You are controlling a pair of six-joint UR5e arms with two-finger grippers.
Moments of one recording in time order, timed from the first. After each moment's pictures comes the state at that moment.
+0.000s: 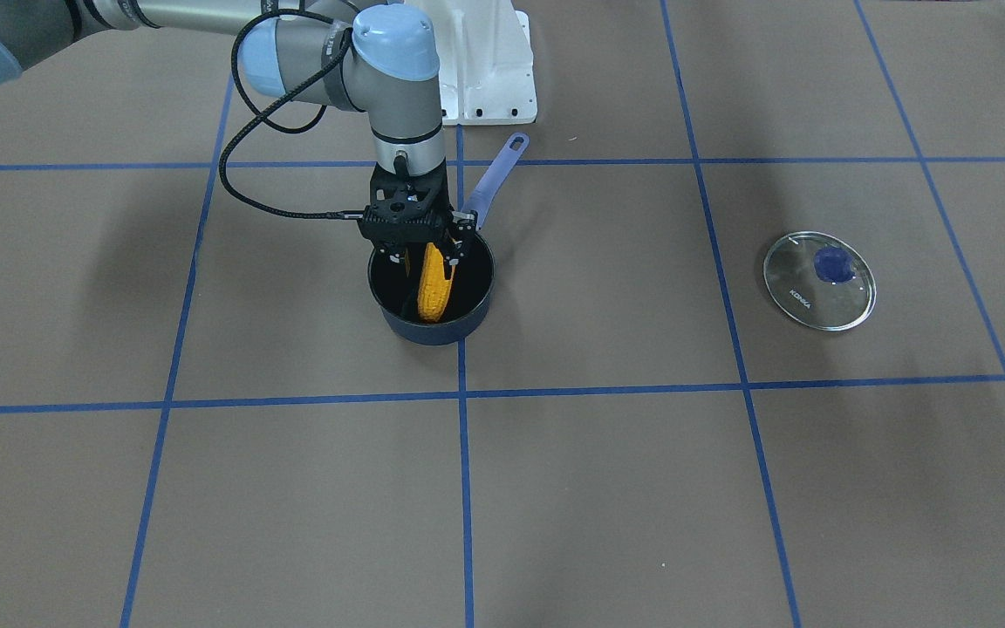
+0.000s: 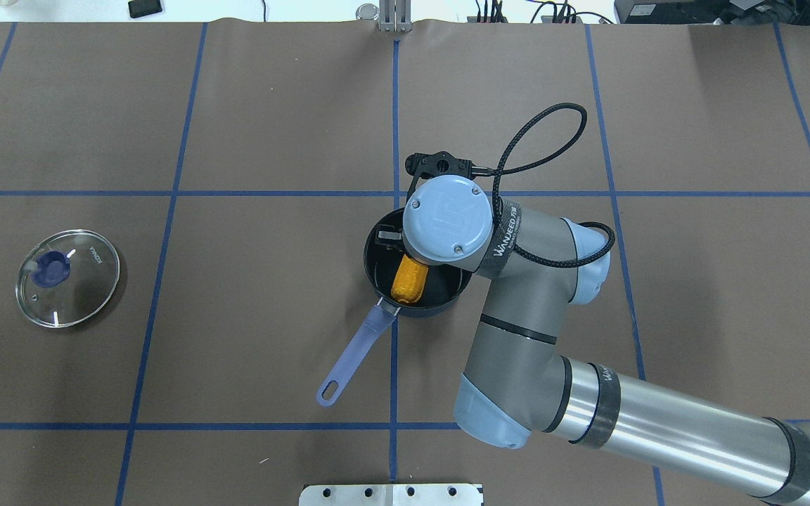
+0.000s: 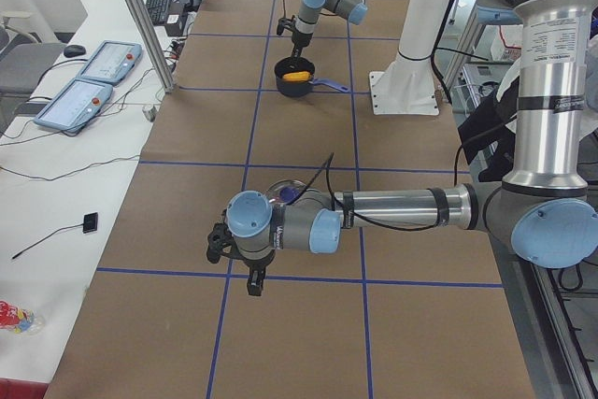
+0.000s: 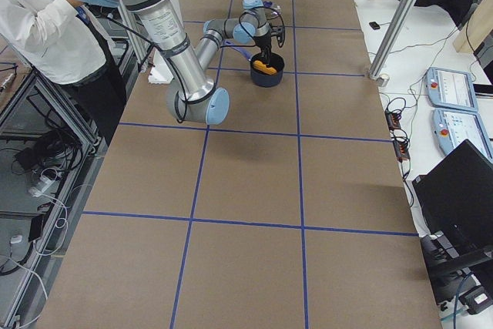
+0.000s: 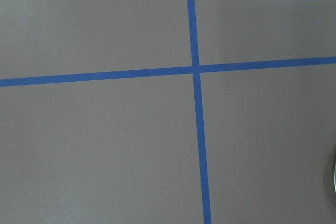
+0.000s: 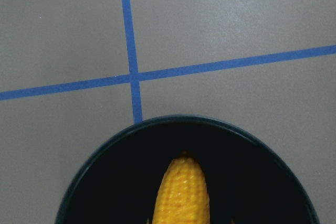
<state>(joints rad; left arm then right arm) -1.55 -1.53 -1.55 -1.72 -2.40 0.00 0.46 -0.85 1.67 -1.55 1.62 1.39</state>
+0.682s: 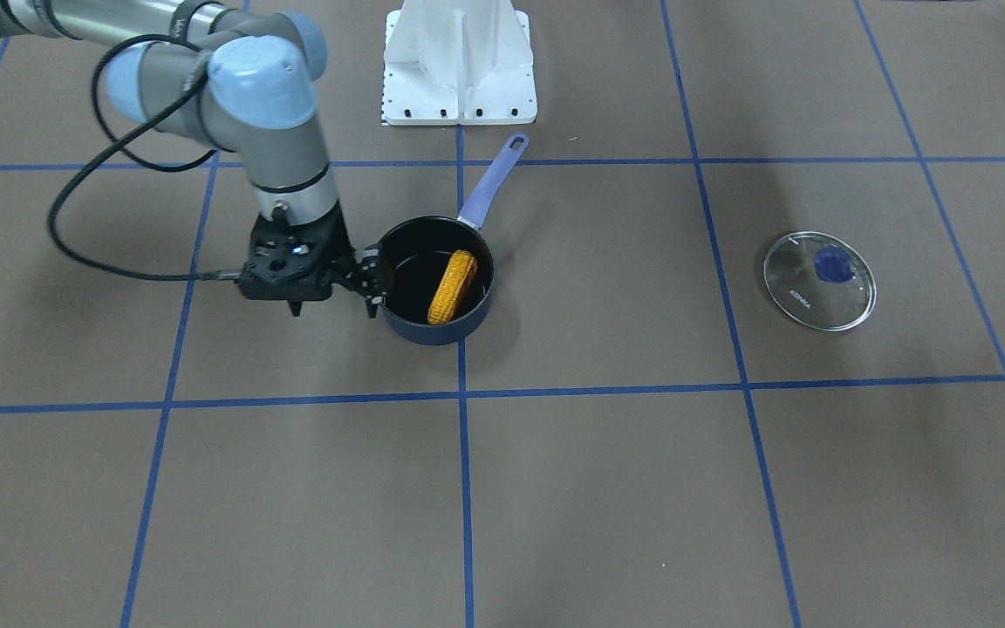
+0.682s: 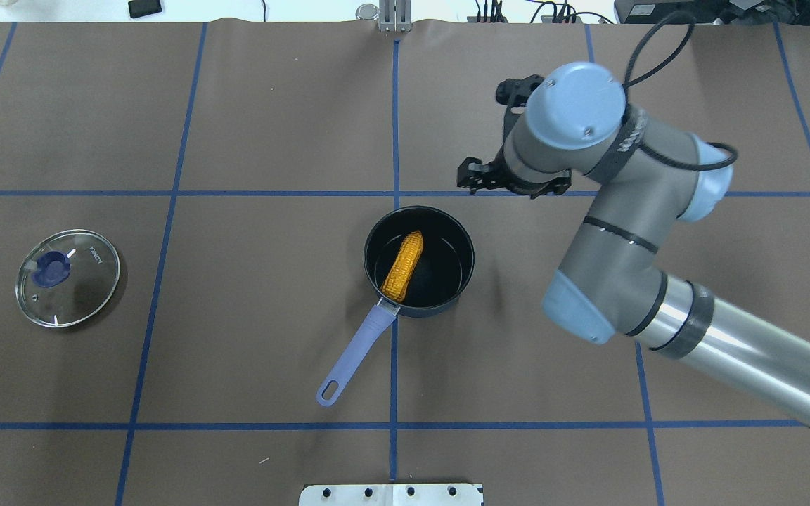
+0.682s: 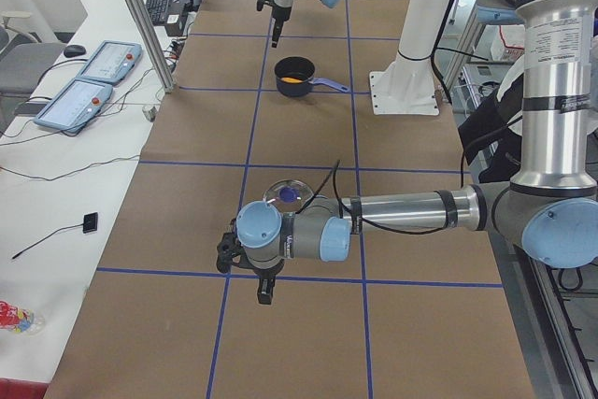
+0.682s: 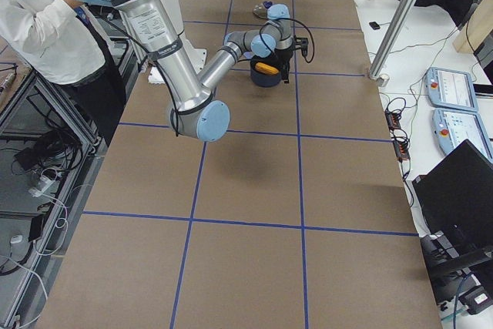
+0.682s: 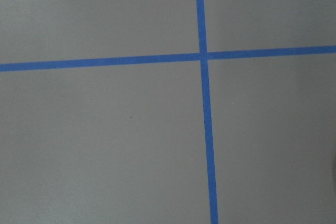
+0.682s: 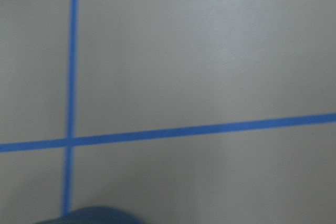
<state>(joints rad) -1.55 -1.48 -1.55 -1.73 -2.39 0.01 0.74 -1.02 1.72 -1.52 1.88 1.07</state>
